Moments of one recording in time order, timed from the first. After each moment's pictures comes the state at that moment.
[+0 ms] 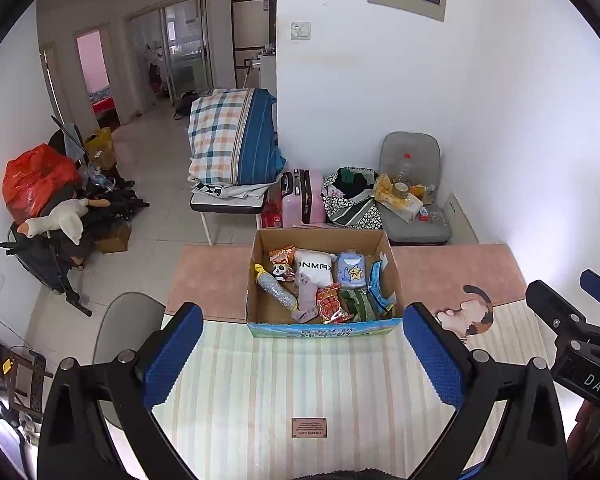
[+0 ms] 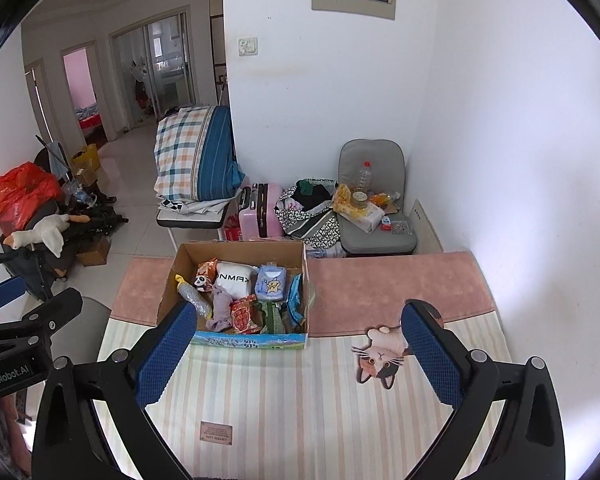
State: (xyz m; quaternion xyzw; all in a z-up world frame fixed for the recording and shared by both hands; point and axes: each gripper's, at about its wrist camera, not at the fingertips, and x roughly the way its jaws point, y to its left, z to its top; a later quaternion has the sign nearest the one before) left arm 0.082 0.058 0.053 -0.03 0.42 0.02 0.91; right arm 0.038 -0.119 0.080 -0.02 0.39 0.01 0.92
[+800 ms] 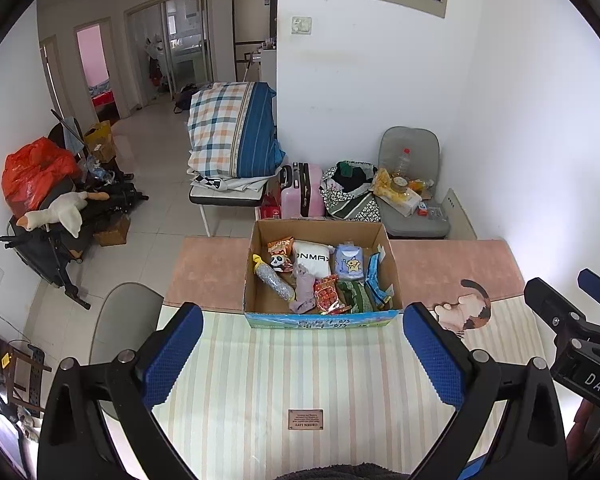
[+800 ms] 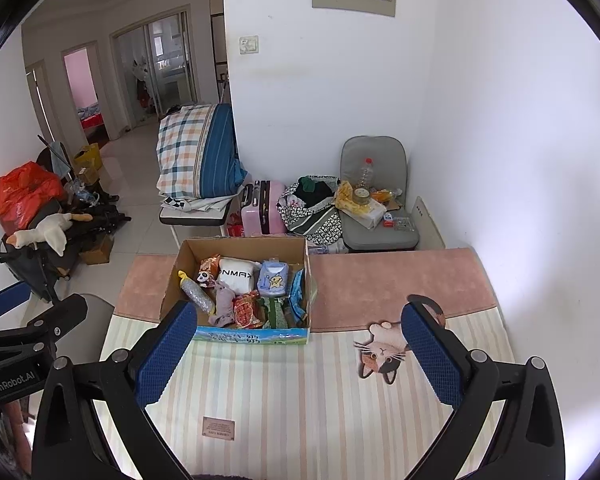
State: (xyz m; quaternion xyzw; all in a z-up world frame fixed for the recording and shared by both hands) left arm 0.076 0.056 0.051 -0.03 0.43 0.02 0.90; right arm 0.034 -0.122 0.079 -0.02 0.39 0.02 0.92
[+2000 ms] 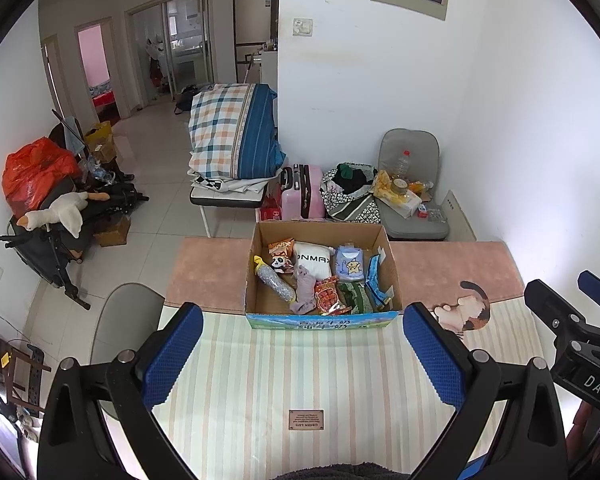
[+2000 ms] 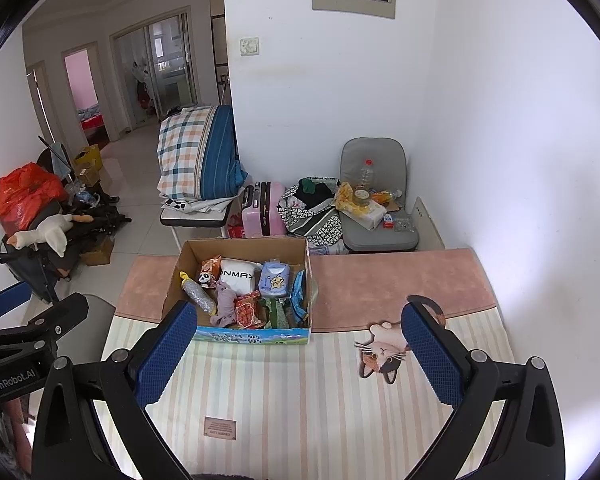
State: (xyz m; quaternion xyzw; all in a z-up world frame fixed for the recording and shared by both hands) left arm 0.075 0.053 0.054 -0.04 0.42 0.02 0.91; right arm 0.030 -0.122 0.079 -0.01 0.39 0.02 0.92
